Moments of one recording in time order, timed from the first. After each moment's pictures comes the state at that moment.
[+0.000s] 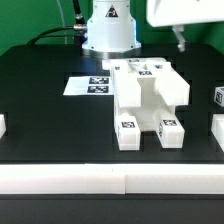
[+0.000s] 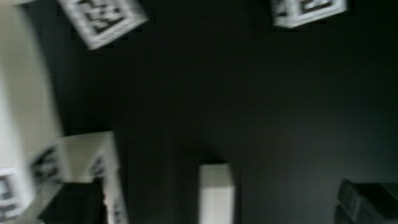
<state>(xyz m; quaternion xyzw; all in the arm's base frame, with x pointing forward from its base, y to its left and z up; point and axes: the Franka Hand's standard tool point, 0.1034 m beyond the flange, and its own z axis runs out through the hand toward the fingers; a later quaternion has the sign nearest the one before) 0.489 0.153 0.117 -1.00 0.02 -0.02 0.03</state>
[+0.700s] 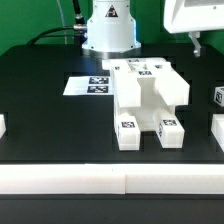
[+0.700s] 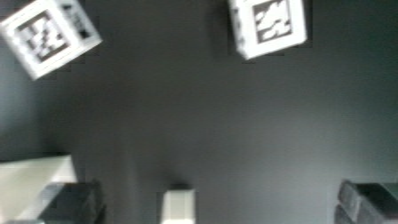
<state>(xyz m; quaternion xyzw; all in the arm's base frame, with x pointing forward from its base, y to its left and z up) 0.468 0.184 0.102 -1.00 0.02 -0.02 0.03</state>
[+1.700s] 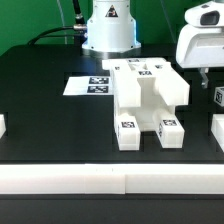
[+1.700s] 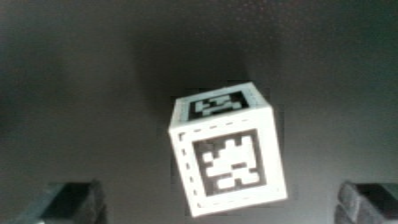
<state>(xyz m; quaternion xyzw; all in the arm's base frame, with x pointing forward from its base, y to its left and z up) 0.447 0.203 0.028 -1.00 0.00 -0.01 0.01</state>
